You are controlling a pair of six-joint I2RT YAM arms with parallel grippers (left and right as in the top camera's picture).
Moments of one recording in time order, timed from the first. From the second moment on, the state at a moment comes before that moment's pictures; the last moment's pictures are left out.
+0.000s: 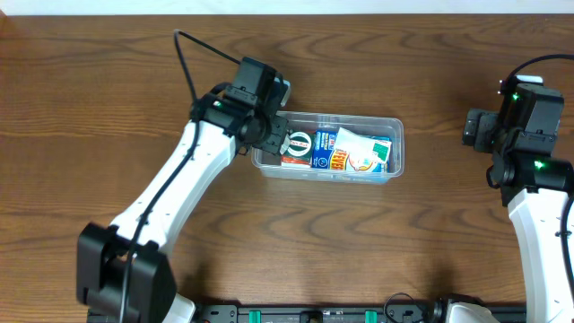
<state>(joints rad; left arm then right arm) -0.42 1.68 1.38 -0.85 0.11 -0.07 -0.15 1.26 1.03 -0.54 0.27 -0.06</state>
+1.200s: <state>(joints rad) -0.42 1.65 1.38 -0.79 0.00 -0.18 -0.15 1.26 1.03 -0.54 0.27 -0.06</state>
